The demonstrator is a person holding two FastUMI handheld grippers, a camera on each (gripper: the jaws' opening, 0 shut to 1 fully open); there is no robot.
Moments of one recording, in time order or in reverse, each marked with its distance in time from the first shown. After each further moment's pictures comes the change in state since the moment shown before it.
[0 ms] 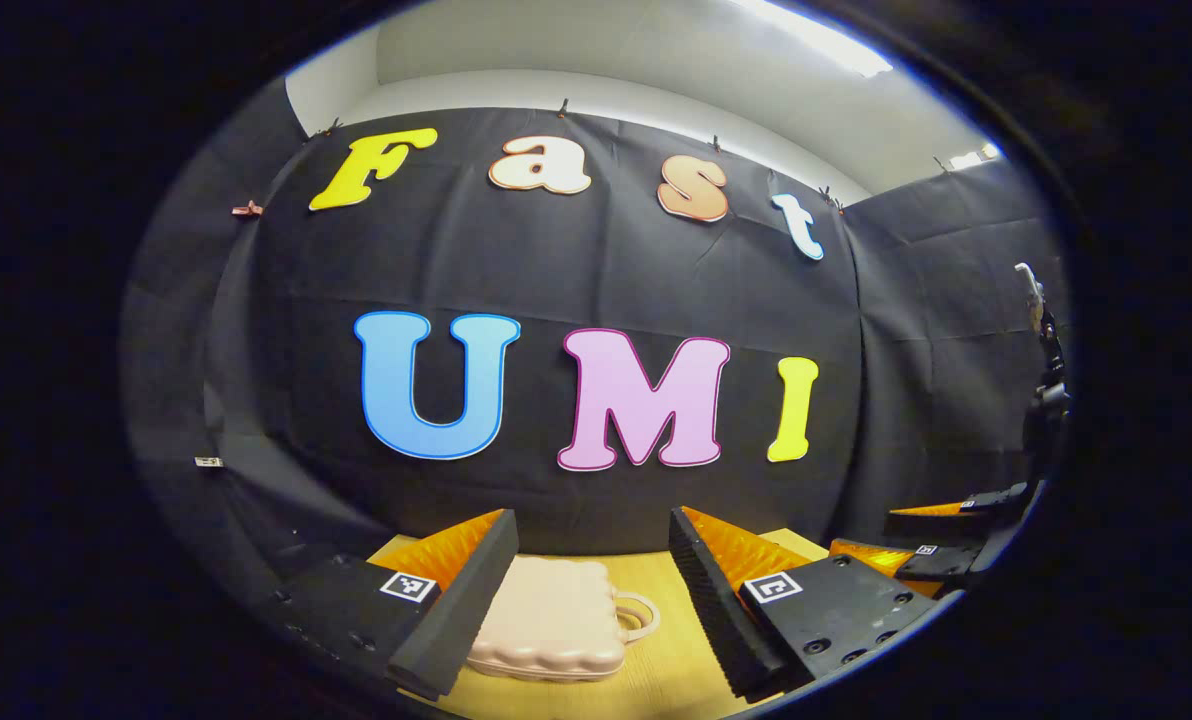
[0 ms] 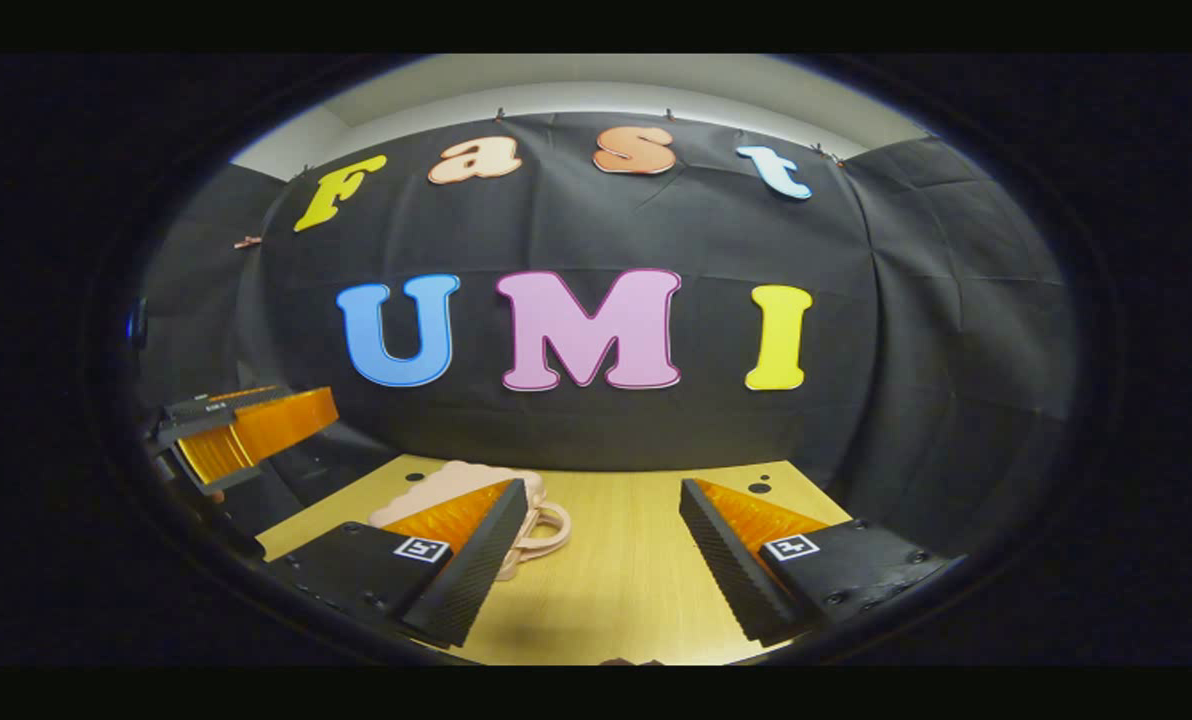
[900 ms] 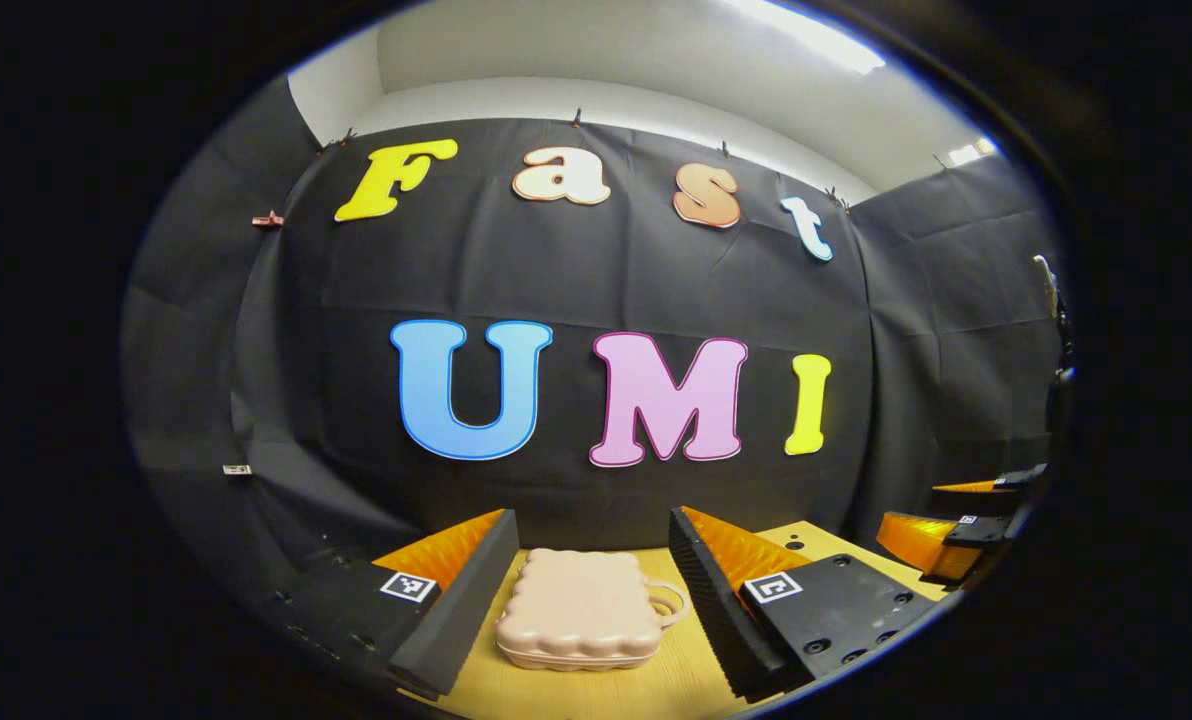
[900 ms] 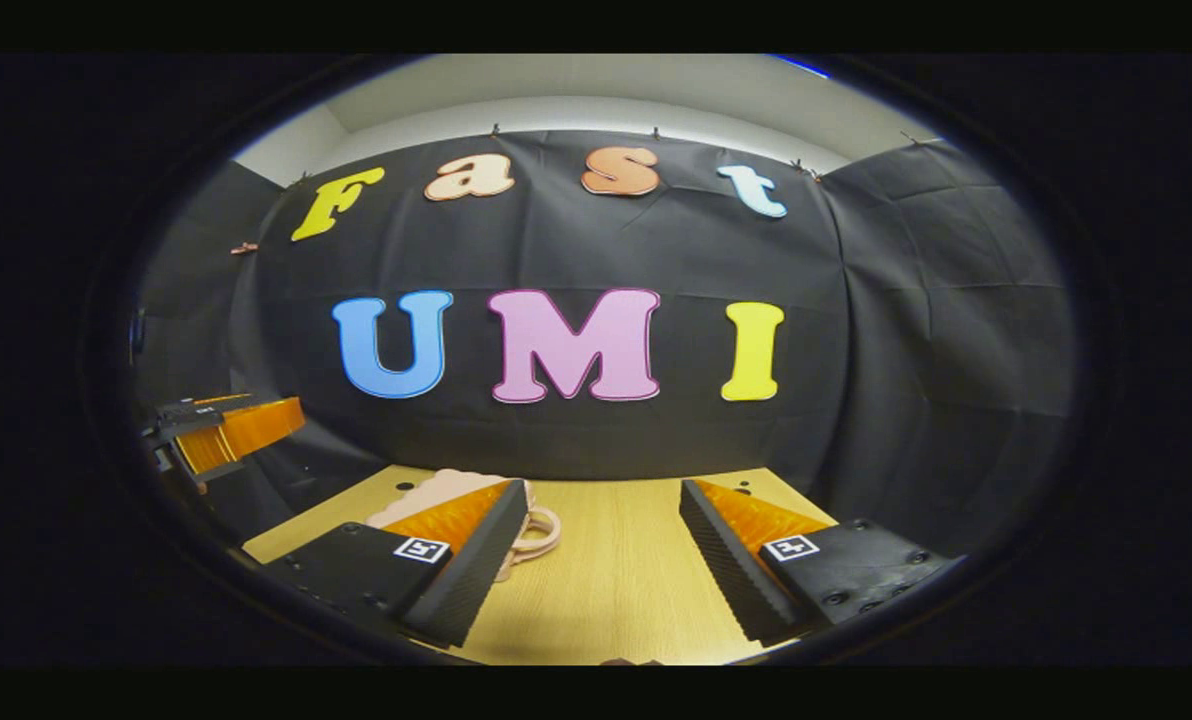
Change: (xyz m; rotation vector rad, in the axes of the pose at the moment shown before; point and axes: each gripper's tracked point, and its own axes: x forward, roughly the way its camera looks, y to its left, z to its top) left arm -0.019 0.029 0.005 0.025 -0.007 0.035; right arm -0.025 -0.009 0.003 -0.014 -0.058 -0.056
